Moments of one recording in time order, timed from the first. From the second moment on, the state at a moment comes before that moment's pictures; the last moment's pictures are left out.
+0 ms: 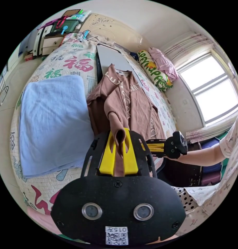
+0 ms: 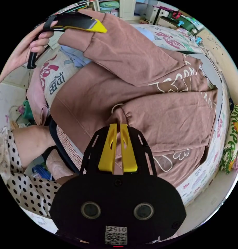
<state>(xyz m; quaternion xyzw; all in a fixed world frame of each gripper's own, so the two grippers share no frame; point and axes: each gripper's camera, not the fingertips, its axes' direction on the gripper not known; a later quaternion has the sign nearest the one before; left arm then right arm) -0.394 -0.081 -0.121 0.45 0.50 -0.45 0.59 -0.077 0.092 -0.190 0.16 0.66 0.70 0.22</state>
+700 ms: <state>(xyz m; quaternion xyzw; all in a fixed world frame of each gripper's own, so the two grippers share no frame) -0.500 -0.019 -0.117 0.34 0.46 -0.59 0.57 -0.590 0.158 0.041 0.59 0.47 0.65 -0.11</state>
